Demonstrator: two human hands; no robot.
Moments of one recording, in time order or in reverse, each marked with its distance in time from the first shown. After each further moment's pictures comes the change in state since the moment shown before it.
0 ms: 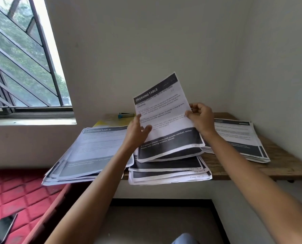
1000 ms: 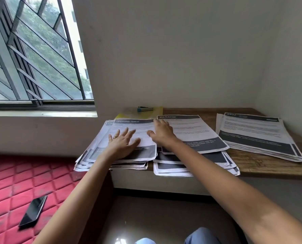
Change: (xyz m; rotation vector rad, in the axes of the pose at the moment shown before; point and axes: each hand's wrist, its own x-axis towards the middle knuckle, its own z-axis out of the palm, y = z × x) left_hand -0.050 -0.092 -0.086 0.570 -0.287 -0.146; right_hand -0.074 -0.044 0.167 -0.626 -0.601 -0.099
